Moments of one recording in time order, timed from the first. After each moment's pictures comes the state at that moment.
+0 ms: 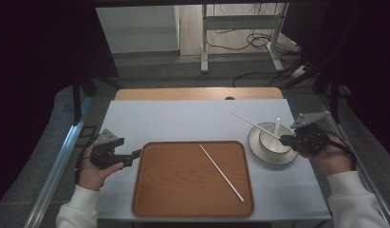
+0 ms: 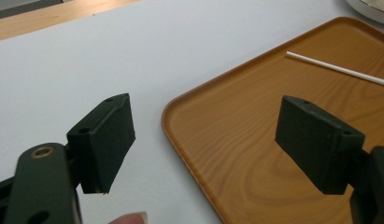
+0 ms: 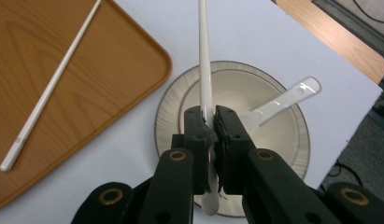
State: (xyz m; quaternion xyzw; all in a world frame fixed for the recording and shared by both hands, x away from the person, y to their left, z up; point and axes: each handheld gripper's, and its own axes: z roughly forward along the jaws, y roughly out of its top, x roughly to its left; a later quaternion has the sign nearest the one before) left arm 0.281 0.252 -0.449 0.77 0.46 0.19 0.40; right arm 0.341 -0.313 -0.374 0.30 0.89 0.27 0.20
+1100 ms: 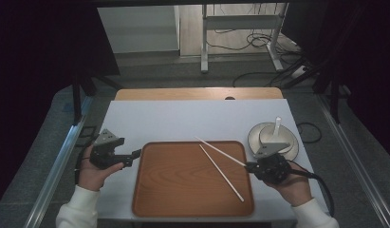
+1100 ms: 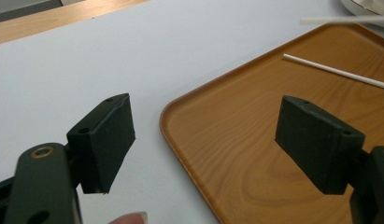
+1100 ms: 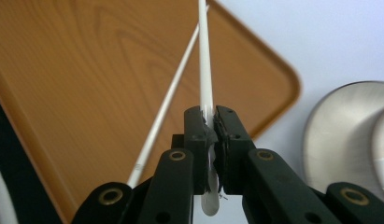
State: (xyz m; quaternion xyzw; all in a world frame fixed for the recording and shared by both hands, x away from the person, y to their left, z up) left arm 0.280 0.249 -0.448 0.77 0.46 0.19 0.40; right arm 0.282 -0.227 -0.427 0.27 0.90 0.30 0.13
